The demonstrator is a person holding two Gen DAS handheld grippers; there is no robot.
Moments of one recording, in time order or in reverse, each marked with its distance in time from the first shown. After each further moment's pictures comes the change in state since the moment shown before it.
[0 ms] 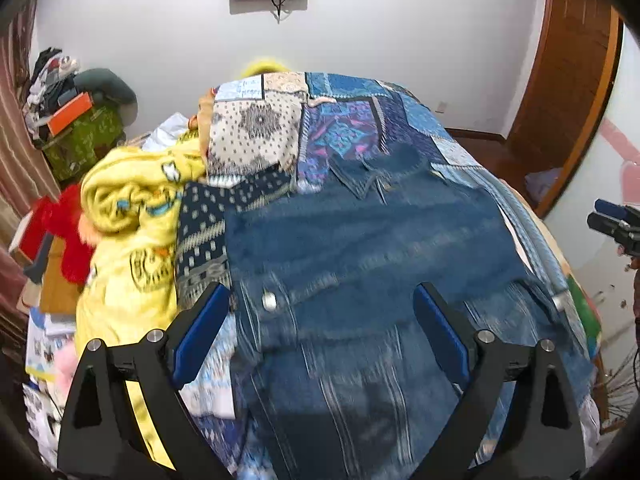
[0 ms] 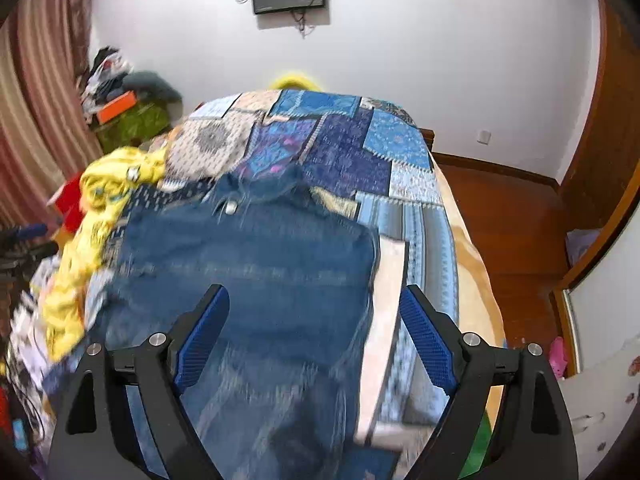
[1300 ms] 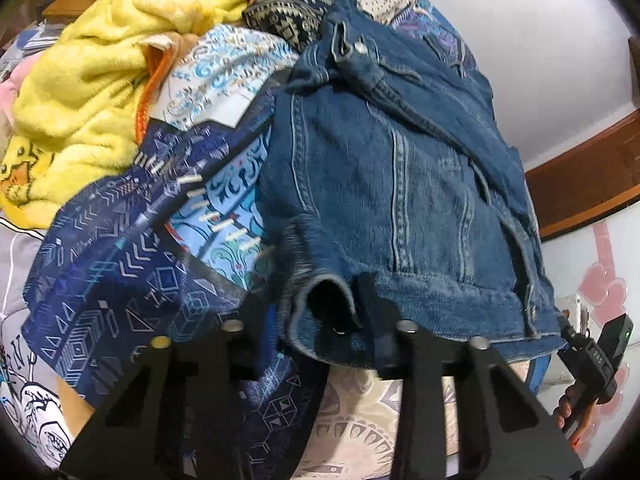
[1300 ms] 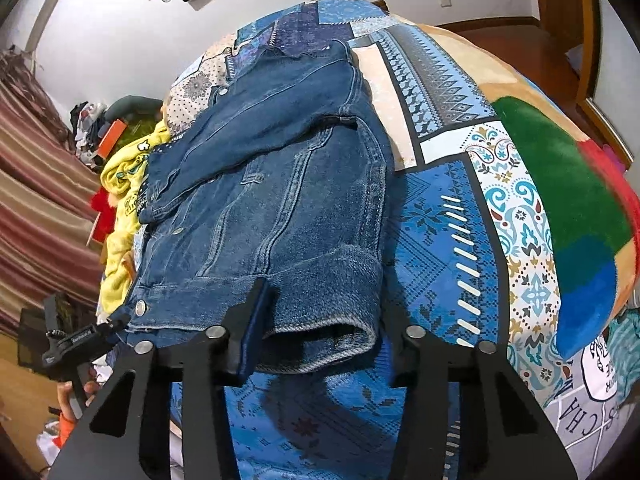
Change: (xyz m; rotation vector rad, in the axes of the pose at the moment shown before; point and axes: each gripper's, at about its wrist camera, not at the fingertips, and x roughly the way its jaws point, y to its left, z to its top) left arm 0.025 0.055 -0.225 -0.569 0.234 -0.181; right arm -0.003 0.002 -0.183 0.445 0.156 0.190
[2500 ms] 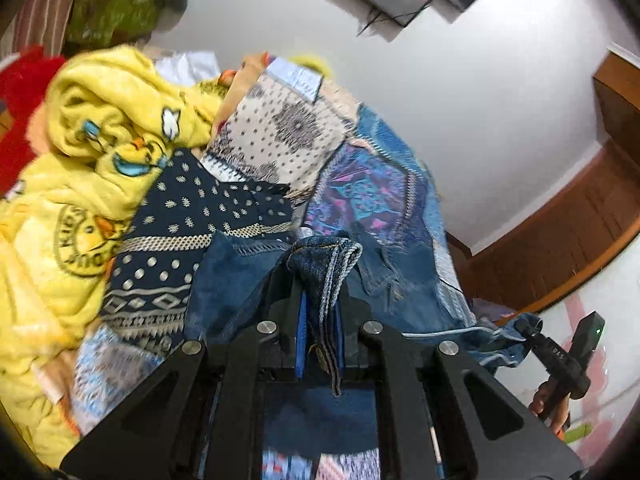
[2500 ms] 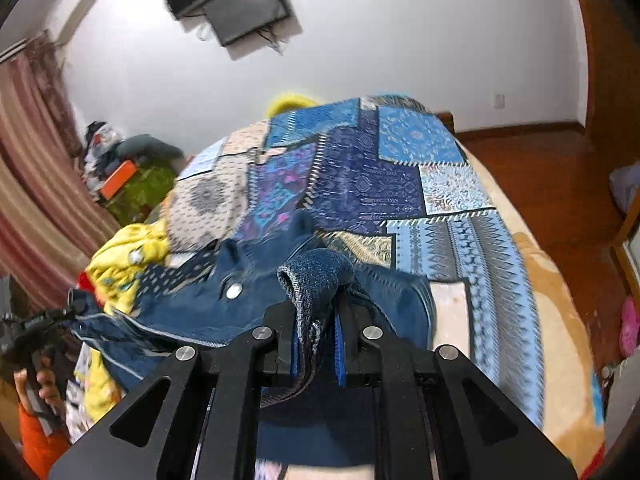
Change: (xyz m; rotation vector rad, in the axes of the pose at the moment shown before) left arm 0.022 -0.102 0.289 0.060 -0.257 -0.122; right arm 0.081 0.057 0.263 -0.178 -0.202 0.005
